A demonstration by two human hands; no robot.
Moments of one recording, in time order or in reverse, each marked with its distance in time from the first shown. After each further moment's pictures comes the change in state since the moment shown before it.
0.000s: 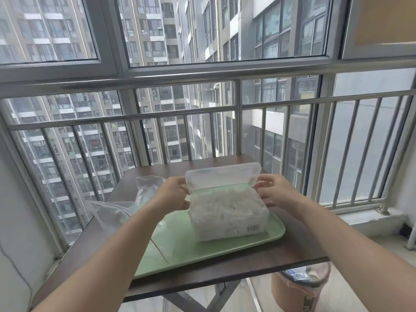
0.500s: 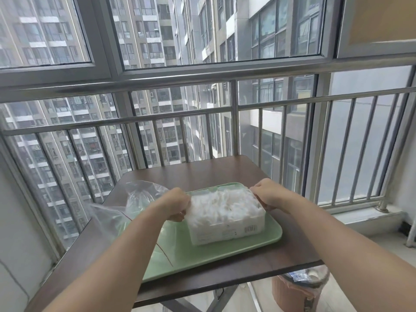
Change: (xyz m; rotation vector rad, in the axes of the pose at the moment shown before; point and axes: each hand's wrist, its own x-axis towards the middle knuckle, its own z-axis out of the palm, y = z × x) left_hand 0.024 -0.004 0.020 0.175 -0.020 -0.262; right_hand 0.018 -0.009 0.005 -0.328 -0.038 0.196
